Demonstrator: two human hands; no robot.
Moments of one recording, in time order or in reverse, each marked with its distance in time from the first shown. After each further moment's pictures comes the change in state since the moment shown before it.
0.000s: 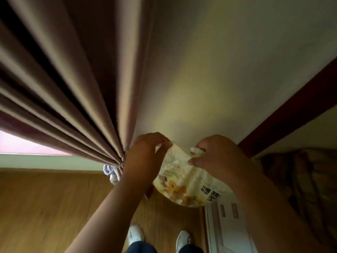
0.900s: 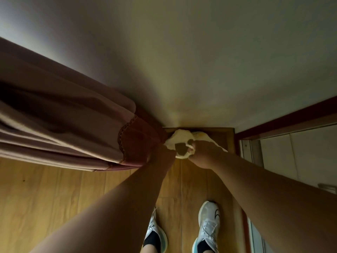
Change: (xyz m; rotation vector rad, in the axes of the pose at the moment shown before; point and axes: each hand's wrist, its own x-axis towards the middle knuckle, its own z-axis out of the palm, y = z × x) left_hand -0.023 -0.381 0.364 0.204 -0.599 -0.764; right_hand 0.254 0.205 0.495 -0.097 -0.469 0.230
